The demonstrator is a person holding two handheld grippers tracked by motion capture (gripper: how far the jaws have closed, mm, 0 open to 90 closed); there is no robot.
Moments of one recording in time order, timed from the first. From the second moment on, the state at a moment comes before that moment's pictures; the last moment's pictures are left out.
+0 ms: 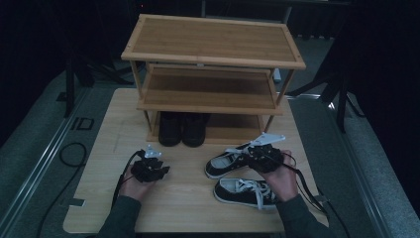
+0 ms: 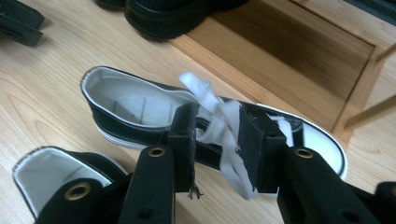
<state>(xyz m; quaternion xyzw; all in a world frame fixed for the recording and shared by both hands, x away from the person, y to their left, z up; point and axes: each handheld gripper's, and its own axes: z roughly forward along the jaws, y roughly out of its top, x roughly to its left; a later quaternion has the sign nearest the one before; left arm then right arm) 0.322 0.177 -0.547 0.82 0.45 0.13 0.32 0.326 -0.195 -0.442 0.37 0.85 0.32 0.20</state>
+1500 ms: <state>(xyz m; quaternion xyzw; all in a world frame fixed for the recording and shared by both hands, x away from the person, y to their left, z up) 0.322 0.177 -0.547 0.82 0.45 0.14 0.33 0.348 -0.174 -0.479 0.47 0.83 0.24 0.16</state>
